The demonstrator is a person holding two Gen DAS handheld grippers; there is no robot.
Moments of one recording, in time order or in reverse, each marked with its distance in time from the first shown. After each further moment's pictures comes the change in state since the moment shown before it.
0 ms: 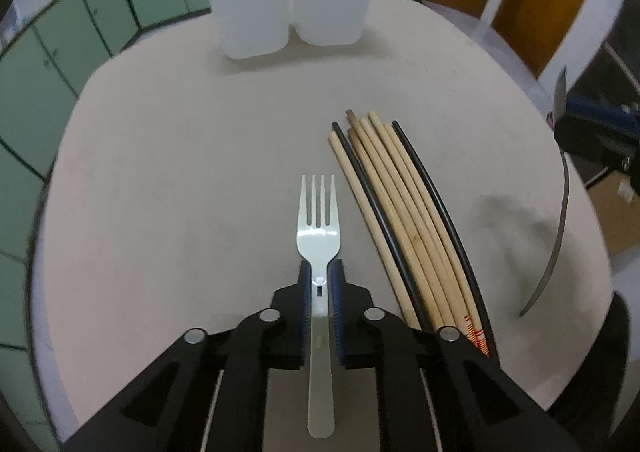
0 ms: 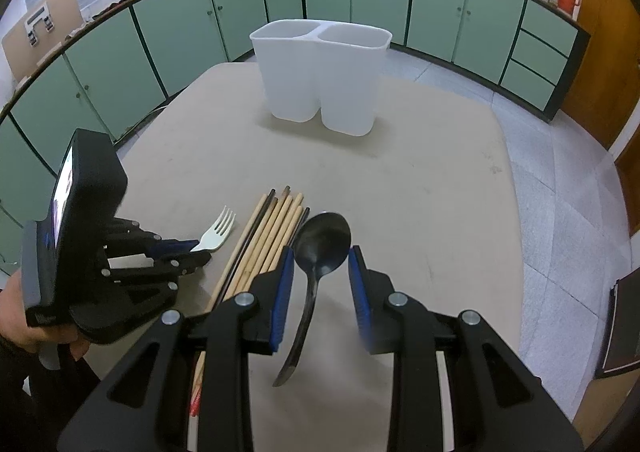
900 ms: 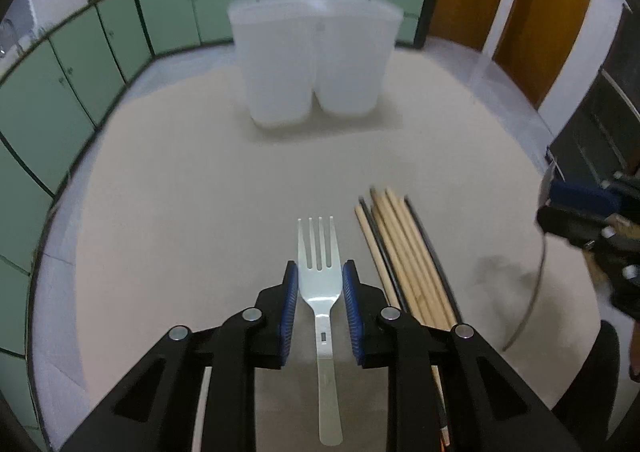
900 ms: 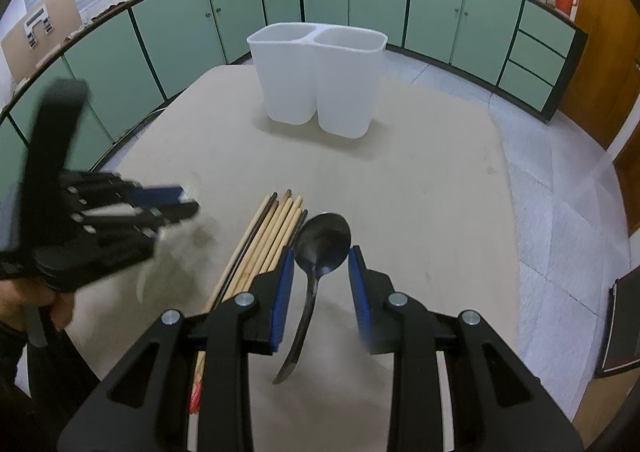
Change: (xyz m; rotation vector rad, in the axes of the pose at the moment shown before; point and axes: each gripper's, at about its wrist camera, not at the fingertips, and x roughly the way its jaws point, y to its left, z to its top) left arm -0.049 0.025 0.021 -0.045 -0.161 0.004; right arm -0.005 0.001 0.004 0.000 -0.011 -0.008
